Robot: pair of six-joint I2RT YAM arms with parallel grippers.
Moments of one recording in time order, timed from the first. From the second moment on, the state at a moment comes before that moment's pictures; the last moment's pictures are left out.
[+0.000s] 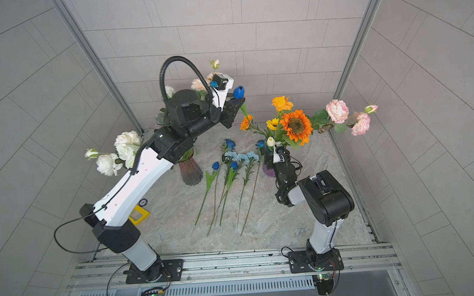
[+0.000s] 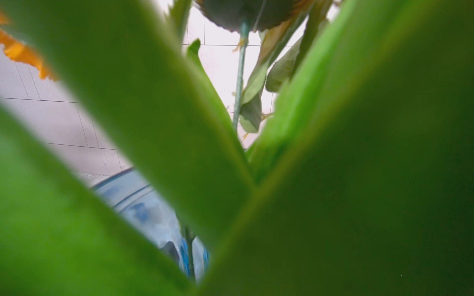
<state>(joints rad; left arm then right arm) -0.72 1.65 2.04 -0.34 0.09 0.14 0.28 1.75 0.51 1.33 0.22 -0.05</state>
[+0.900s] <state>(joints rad) -0.71 1.60 1.86 -0.86 0.09 -0.08 0.15 1.79 0.57 1.32 0.26 -0.07</state>
